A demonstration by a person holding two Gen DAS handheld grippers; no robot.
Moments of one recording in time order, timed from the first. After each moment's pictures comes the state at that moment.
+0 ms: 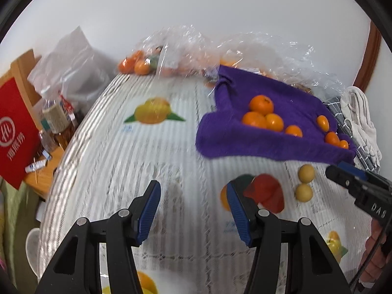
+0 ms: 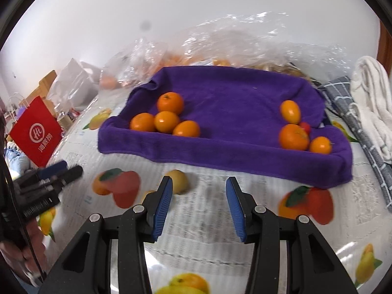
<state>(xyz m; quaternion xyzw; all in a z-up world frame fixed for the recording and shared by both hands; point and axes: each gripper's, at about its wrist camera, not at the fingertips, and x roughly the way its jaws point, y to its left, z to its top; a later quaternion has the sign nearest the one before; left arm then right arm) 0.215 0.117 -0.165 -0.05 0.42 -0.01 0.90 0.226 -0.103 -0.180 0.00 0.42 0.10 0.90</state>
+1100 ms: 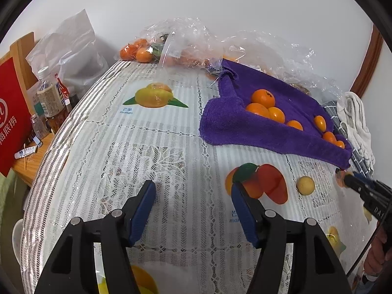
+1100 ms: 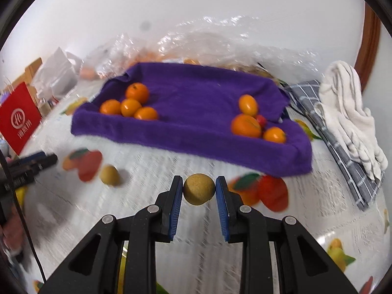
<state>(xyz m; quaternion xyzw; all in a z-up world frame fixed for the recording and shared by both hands) 0.207 0.127 -0.184 -0.09 0.42 -0.03 0.90 0.198 -0.142 -0.182 -0.06 0.41 0.03 0.91</state>
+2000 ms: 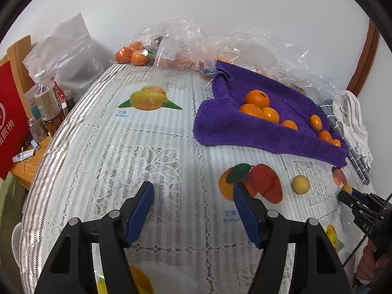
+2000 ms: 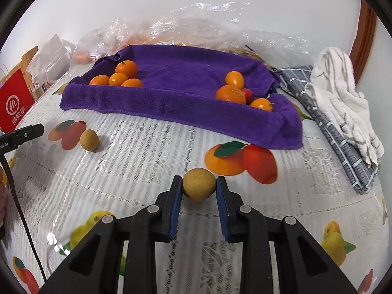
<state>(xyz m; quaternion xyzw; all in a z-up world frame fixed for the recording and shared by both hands) 0.205 0.123 -0.181 -0.09 0.42 -0.04 0.90 0.179 -0.160 -0.207 -0.08 0.41 0.02 0.91</state>
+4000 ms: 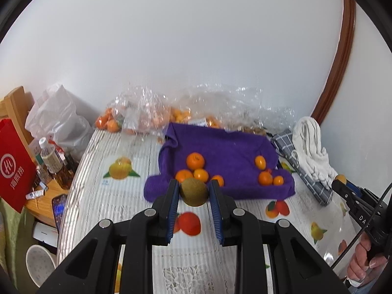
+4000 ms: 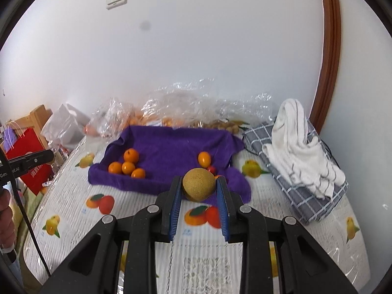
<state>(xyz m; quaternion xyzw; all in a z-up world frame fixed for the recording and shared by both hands) 0.190 0.065 -0.021 -0.07 0.36 -0.07 0.93 0.144 -0.198 -0.053 -0.02 0.31 0.01 0.95</state>
